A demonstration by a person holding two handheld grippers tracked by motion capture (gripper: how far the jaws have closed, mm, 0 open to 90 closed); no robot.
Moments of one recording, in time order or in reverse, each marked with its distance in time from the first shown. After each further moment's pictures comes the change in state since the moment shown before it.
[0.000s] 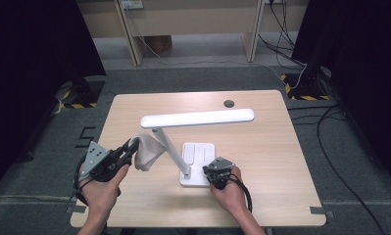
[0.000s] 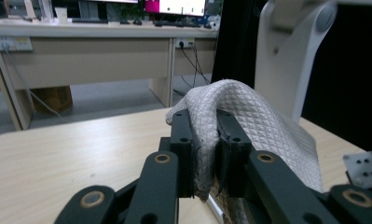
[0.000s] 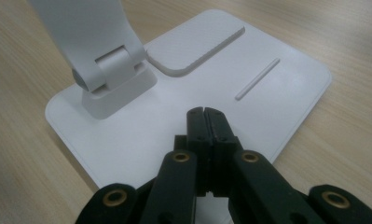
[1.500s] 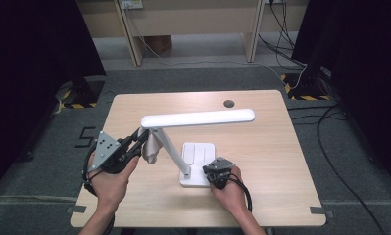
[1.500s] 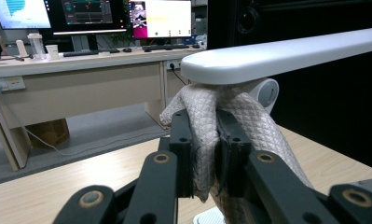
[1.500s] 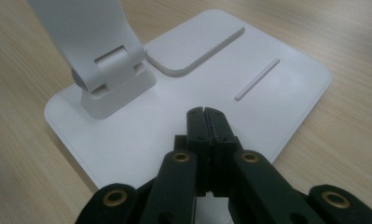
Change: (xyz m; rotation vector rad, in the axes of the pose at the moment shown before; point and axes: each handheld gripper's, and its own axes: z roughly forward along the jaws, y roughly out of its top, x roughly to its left) left arm -0.023 0.021 0.018 -0.056 -0.036 0.098; right arm 0.000 0.000 0.000 0.000 0.001 -0.002
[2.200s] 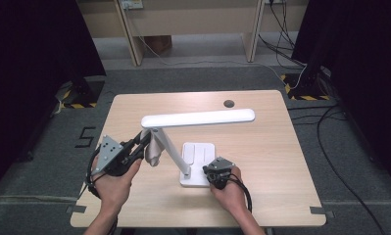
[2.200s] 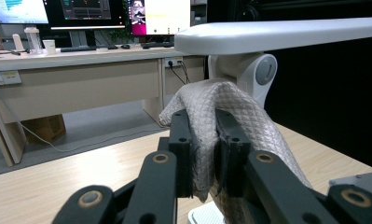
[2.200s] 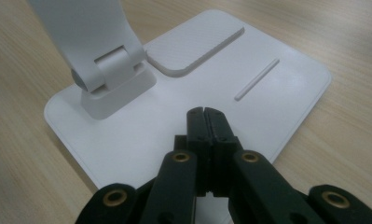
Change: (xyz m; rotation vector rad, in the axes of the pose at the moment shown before) left arm -0.003 -0.012 0.002 0.003 -0.004 -0.031; right arm 0.000 0.000 0.000 -0.001 -0.004 -0.003
